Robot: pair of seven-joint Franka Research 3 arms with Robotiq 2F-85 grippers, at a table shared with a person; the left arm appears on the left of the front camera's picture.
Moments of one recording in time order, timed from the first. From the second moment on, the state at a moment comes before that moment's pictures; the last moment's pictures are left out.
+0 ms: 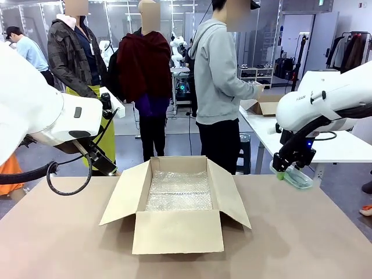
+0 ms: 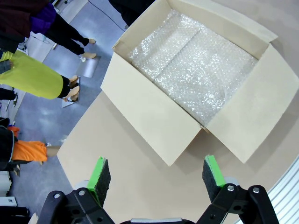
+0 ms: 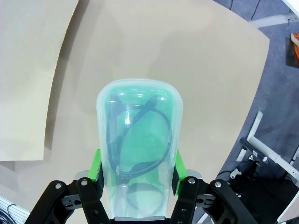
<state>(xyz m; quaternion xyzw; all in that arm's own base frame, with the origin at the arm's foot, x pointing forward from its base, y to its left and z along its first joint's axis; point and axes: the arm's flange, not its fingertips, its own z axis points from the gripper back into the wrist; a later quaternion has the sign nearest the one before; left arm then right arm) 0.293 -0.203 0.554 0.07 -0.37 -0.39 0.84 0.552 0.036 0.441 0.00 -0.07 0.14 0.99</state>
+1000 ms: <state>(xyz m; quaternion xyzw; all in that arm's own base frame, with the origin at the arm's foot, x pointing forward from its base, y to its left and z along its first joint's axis) 0.293 -0.203 0.554 0.07 -0.37 -0.39 0.84 0.590 0.125 0.488 -0.02 -0.06 0.45 0.89</state>
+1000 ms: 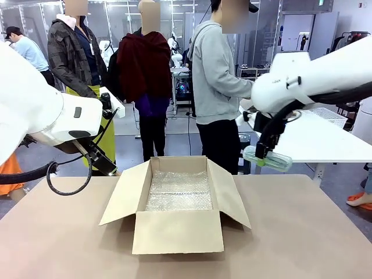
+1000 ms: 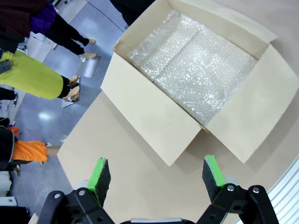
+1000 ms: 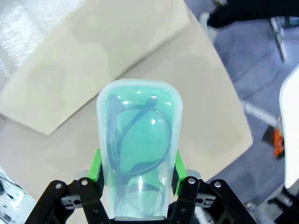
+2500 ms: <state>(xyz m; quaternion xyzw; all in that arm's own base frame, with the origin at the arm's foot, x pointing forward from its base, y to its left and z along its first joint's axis) 0.293 -0.203 0.554 0.07 -0.37 -0.39 0.84 0.675 0.373 0.391 -0.03 -0.07 0.68 0.73</state>
